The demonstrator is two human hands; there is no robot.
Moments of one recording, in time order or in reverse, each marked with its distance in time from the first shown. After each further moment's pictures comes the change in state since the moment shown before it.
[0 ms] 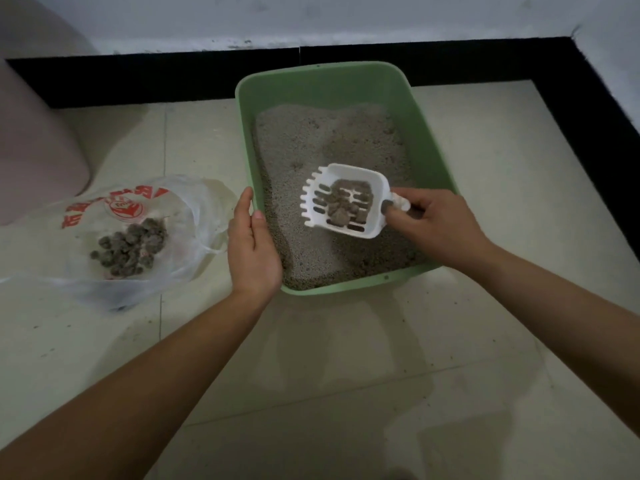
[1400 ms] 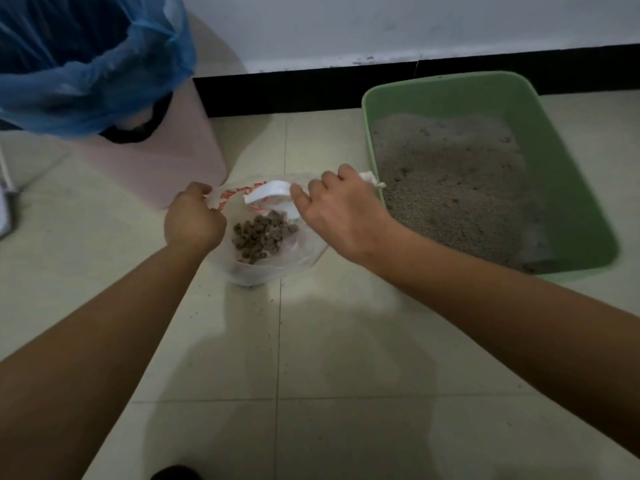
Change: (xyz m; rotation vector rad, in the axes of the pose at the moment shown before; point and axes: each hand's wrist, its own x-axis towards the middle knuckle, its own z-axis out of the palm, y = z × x) left_hand 0.106 -0.042 -0.236 0.740 0.141 -0.146; right_hand 0.008 -0.209 0.163 -1.131 -0.004 -0.895
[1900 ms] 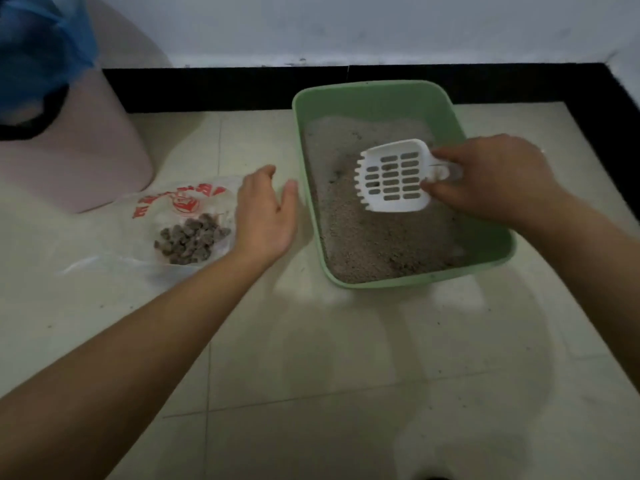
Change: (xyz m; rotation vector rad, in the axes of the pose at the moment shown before) left_hand -0.093 0.149 0.070 -0.351 -0.090 0.380; right_hand -0.150 0.180 0.019 0.293 -0.191 0.585
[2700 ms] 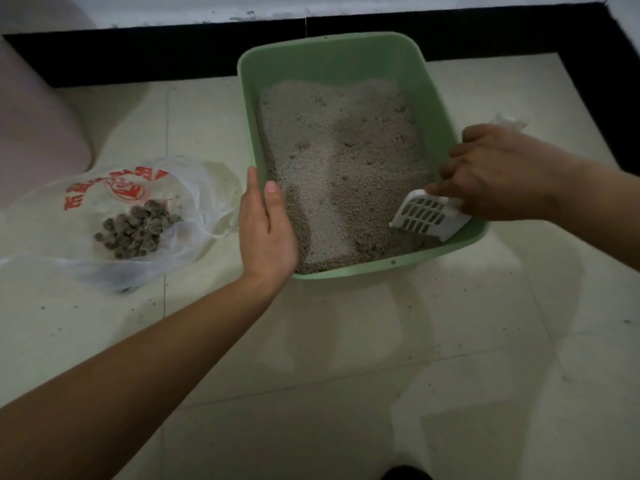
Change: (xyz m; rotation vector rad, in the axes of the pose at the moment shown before) left_hand -0.050 0.035 0.074 -0.339 0.019 -0.221; right_hand -0.009 0.082 0.035 -0.511 -0.256 -0.714
